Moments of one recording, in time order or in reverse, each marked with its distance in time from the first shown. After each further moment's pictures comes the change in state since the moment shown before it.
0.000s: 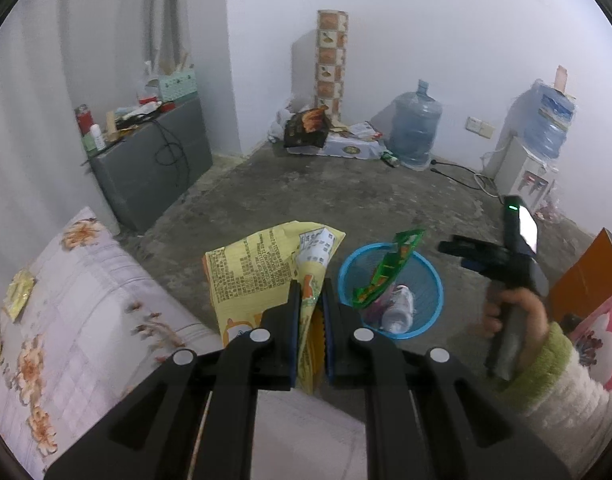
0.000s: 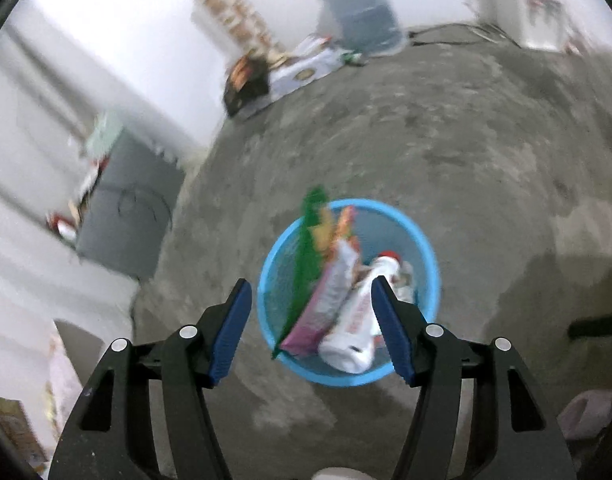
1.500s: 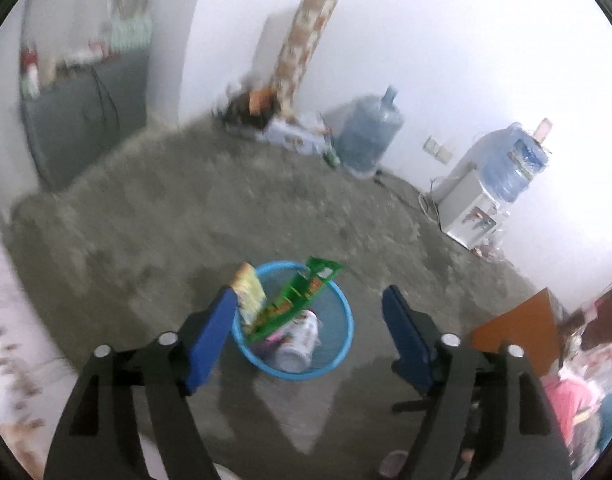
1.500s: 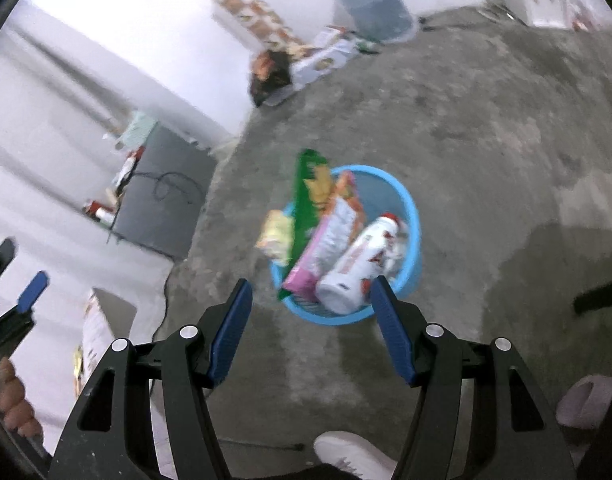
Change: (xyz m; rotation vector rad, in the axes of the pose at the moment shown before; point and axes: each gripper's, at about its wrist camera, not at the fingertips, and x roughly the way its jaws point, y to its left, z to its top) left arm 0.059 -0.042 0.070 -0.170 0.028 -0.247; right arm -0.053 -0.022 -0.044 -0.044 0.044 0.148
